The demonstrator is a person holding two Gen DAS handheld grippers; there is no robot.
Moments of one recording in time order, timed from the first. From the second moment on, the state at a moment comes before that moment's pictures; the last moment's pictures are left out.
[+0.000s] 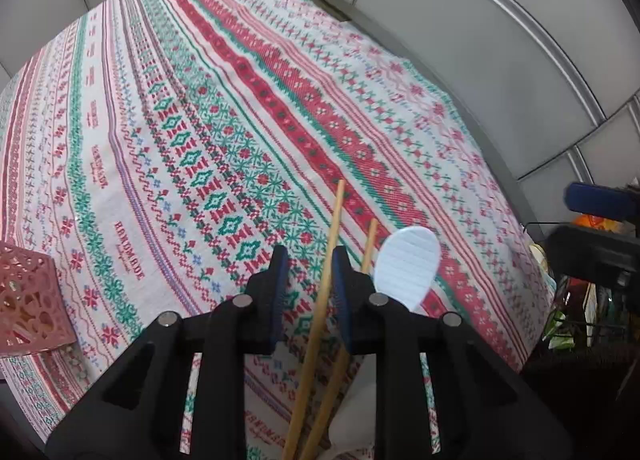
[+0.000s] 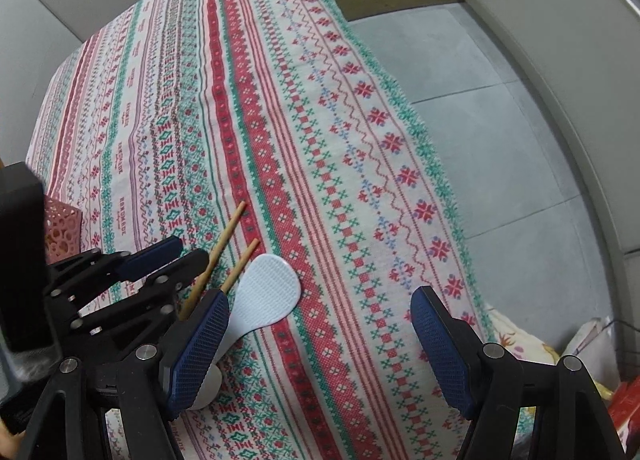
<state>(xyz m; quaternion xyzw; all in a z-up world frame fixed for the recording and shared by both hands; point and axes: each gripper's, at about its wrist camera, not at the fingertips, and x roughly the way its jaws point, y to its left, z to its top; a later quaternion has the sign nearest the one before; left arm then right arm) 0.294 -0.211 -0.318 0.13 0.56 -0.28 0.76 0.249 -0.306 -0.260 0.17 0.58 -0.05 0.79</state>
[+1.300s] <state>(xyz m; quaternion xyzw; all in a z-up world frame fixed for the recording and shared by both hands) 0.311 -0.217 -0.326 0.11 0.57 -0.30 0.75 0.256 -0.330 -0.293 0.27 0.61 -0.07 0.74</state>
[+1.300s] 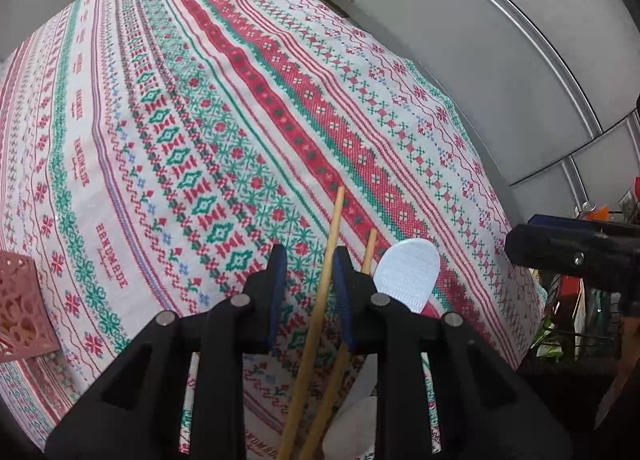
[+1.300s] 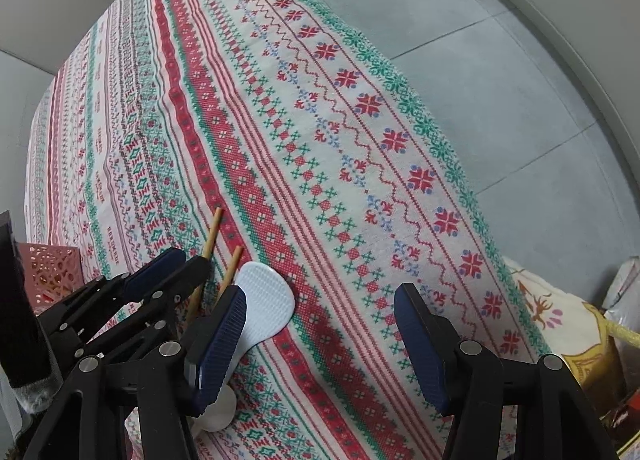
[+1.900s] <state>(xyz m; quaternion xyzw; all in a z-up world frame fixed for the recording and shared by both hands) 0.300 -0.204 -0.326 0.12 0.58 -0.27 0.76 0.255 -0.325 -0.294 0.28 0.61 -0.07 0.74</state>
